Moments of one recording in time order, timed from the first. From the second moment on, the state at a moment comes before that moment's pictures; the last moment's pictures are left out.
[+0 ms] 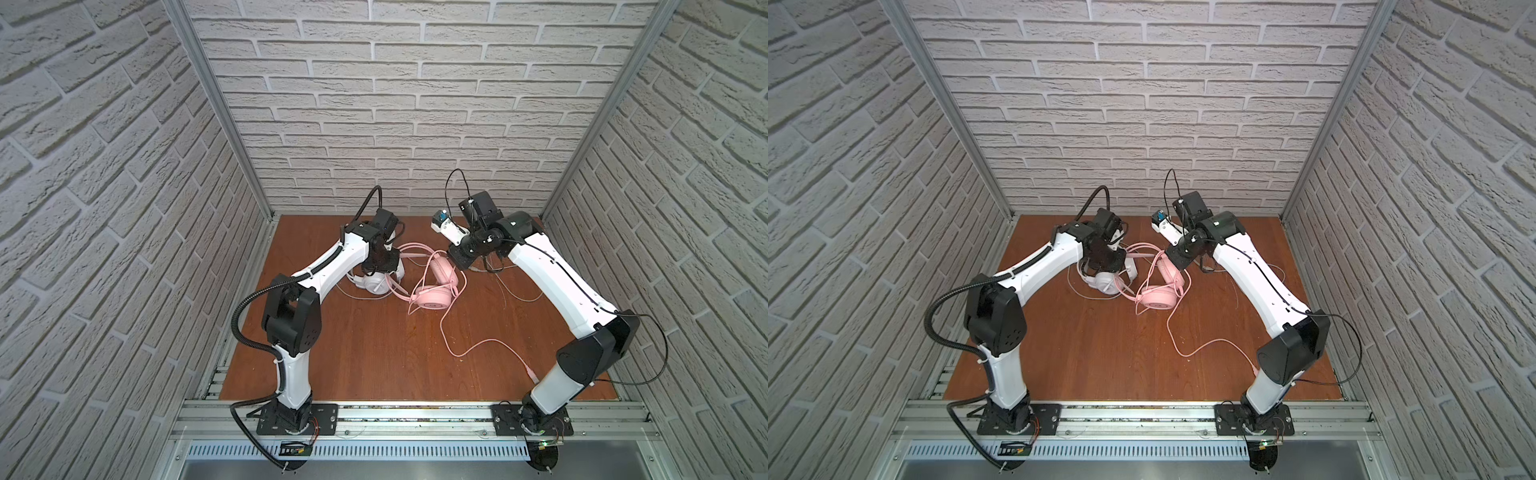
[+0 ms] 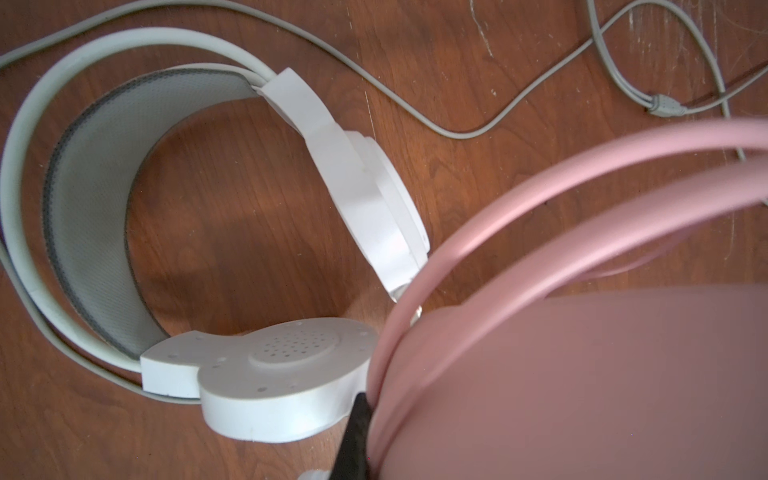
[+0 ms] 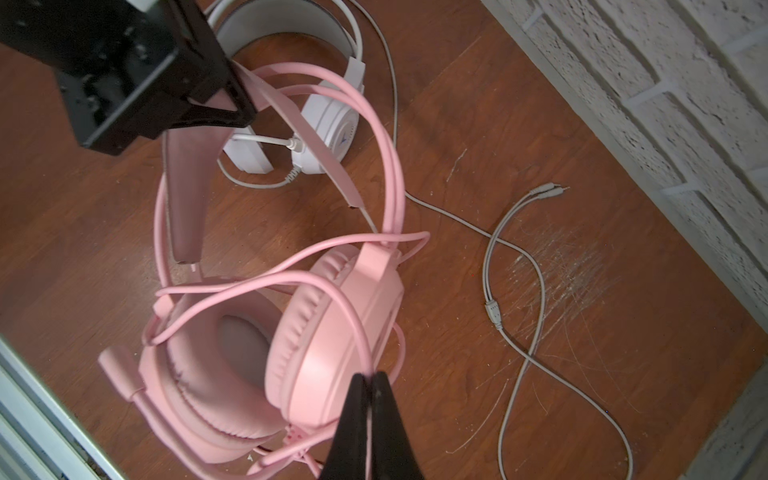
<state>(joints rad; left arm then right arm) -0.55 1.91 1.71 -0.97 0.08 -0.31 0.42 1.69 1.83 -1.20 -0.03 -0.30</state>
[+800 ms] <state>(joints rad) -0.58 1.87 1.65 -0.97 0.19 -0.21 0.24 1.79 1.76 -1.14 0.01 -0.18</state>
